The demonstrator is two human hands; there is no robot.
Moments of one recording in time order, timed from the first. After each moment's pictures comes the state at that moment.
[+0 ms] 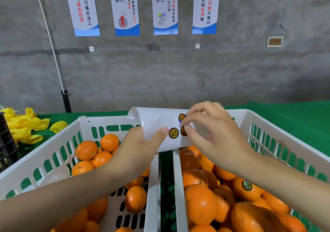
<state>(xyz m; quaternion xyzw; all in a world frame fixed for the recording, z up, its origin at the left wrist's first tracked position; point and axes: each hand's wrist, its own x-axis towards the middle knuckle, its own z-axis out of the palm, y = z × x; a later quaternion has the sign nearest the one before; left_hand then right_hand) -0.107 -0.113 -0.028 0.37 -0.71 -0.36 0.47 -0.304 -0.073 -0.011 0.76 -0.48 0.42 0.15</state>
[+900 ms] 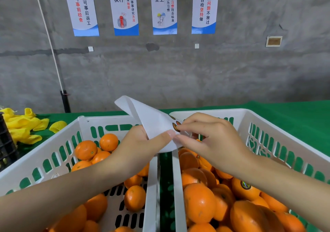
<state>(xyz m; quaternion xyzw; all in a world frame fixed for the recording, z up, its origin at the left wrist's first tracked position) -0.106 -0.107 -0.018 0.32 -0.77 -0.36 0.42 -0.302 -0.068 -0.016 0.79 -0.43 0.43 0.09</state>
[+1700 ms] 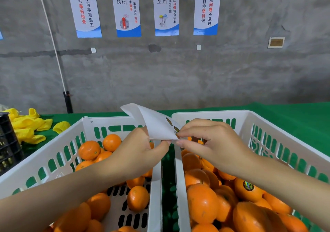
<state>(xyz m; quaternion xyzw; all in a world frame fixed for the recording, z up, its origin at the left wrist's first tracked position) -0.092 -0.116 -0.023 0.34 -0.85 -0.19 0.34 -0.301 -0.067 -0.014 0.82 -0.40 0.41 0.06</state>
